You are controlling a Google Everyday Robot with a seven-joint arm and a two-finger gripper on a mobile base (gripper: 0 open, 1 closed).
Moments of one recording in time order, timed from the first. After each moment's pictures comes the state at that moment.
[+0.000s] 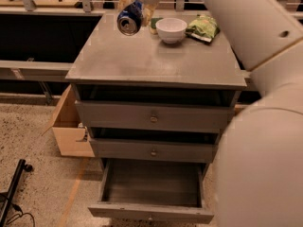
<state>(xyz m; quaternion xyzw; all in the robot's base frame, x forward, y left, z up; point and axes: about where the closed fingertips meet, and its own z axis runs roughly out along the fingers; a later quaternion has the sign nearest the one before) 0.731 0.047 1.014 -0.93 0.09 -0.25 0.25</state>
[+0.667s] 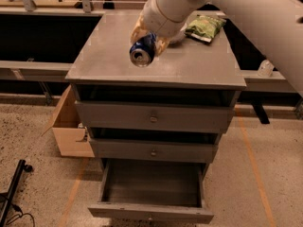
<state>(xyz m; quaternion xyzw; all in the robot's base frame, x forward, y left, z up) 0.655 0.016 0.963 -0.94 0.10 -0.23 0.26</state>
